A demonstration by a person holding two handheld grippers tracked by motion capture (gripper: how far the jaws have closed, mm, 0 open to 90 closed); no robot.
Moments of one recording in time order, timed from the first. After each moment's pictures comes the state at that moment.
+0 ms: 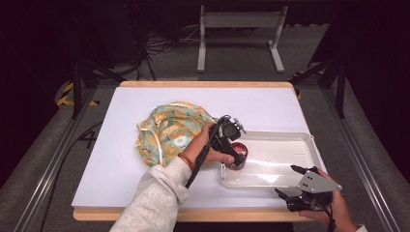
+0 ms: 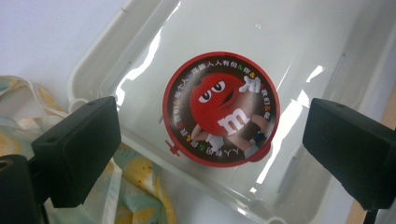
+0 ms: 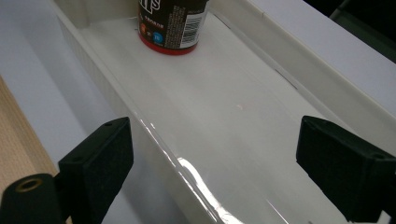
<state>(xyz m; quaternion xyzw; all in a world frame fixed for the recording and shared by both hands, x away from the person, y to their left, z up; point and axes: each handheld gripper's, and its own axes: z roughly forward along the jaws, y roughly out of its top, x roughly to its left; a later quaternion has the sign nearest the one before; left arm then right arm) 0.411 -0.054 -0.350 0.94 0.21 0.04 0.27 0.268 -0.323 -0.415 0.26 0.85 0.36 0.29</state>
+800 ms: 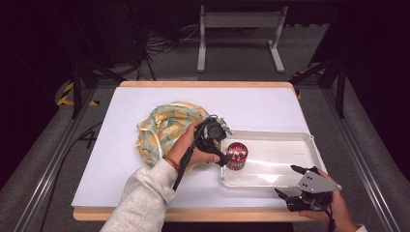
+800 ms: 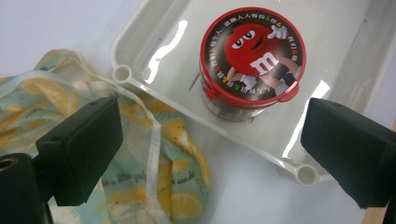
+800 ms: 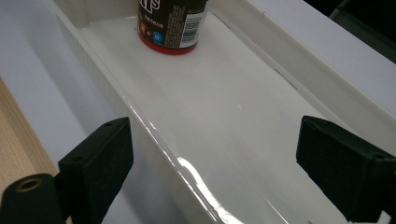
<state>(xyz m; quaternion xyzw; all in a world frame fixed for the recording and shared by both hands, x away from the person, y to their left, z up) 0.407 -0.015 -0.345 0.94 0.20 0.08 0.26 0.268 -0.323 -0.415 0.26 0.85 0.36 0.29</state>
